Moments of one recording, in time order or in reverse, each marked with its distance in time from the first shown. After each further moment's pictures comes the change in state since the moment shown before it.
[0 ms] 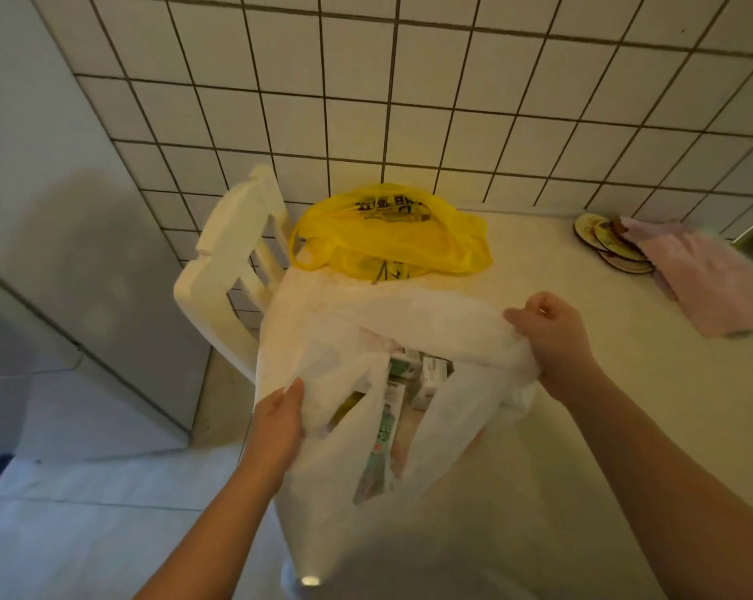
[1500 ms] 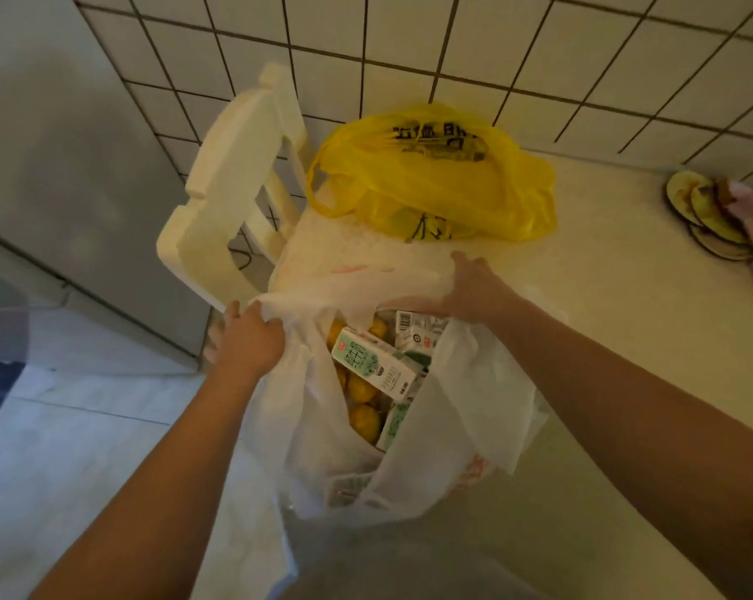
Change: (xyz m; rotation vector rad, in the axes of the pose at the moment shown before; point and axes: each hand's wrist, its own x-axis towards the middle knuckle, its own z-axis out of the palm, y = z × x) left_hand 0.166 0.006 -0.025 0.803 0.107 -0.120; right_hand 0.121 0.028 0.170 -1.096 -0.528 -0.100
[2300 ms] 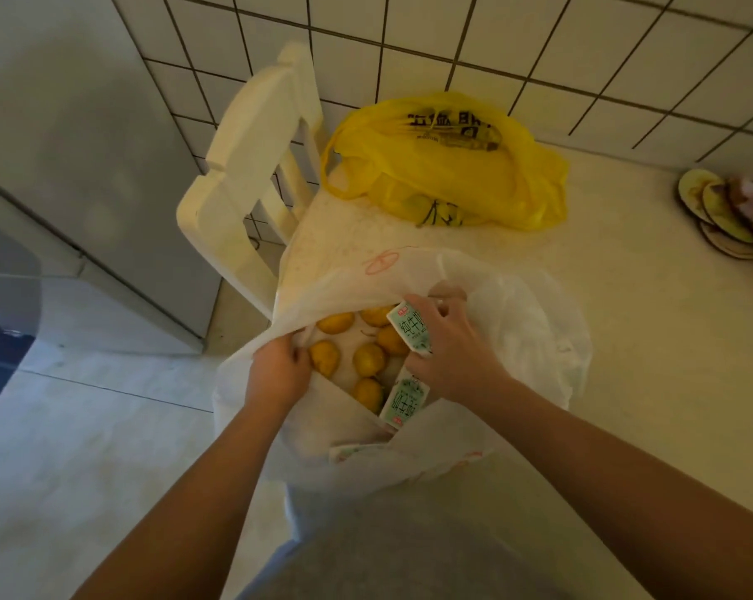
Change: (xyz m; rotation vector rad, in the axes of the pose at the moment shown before) left_hand -0.050 -0.042 0.059 -0.242 0.058 0.219; right_hand -0.110 -0.017 0.062 0.122 0.077 -0.357
